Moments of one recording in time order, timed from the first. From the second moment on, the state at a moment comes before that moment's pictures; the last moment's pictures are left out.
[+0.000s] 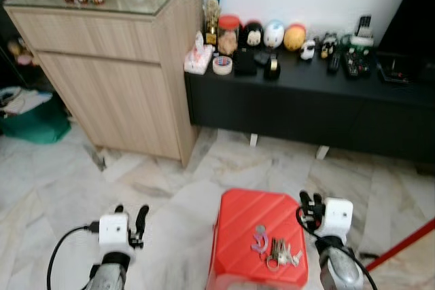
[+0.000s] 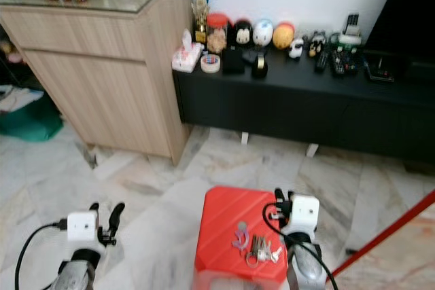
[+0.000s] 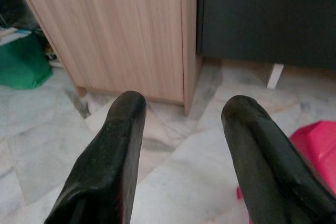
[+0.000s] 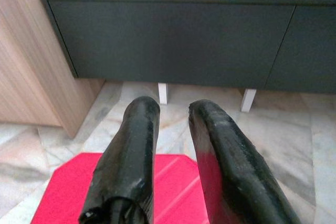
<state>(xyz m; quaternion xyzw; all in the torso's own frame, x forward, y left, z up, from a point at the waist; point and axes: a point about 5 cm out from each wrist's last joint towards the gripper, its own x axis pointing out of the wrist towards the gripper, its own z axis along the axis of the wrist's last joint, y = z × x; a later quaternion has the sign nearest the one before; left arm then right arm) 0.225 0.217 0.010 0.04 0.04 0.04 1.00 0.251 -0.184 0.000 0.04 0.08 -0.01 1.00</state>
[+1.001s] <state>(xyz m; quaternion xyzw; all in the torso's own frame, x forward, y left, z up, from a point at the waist) 0.216 0.217 0.031 0.04 0.02 0.06 1.00 0.260 -0.164 0.014 0.05 0.08 -0.01 1.00</state>
